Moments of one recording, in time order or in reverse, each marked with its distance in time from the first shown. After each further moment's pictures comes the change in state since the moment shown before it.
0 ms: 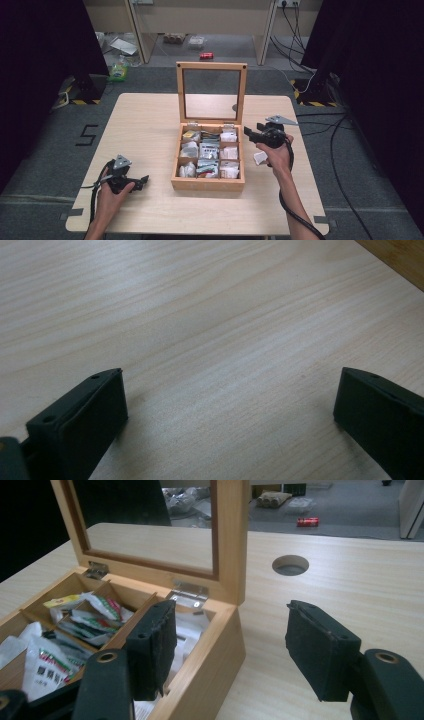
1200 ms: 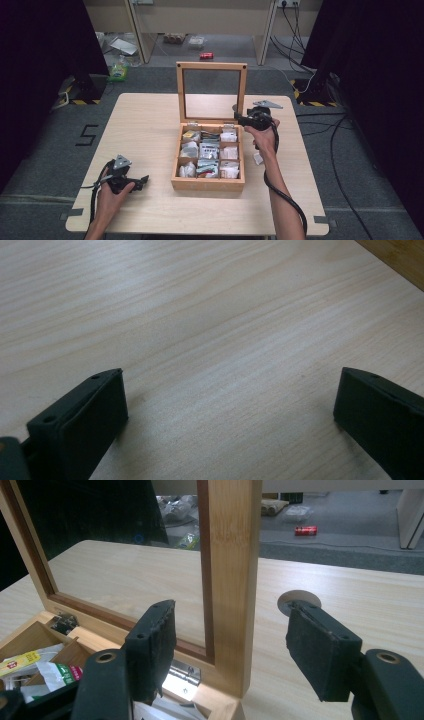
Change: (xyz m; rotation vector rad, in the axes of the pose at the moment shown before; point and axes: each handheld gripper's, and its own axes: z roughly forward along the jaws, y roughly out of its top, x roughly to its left) left arm 0.000 0.000 0.000 0.000 0.000 0.002; right arm 0.000 0.032 0.060 -0.020 -0.007 -0.005
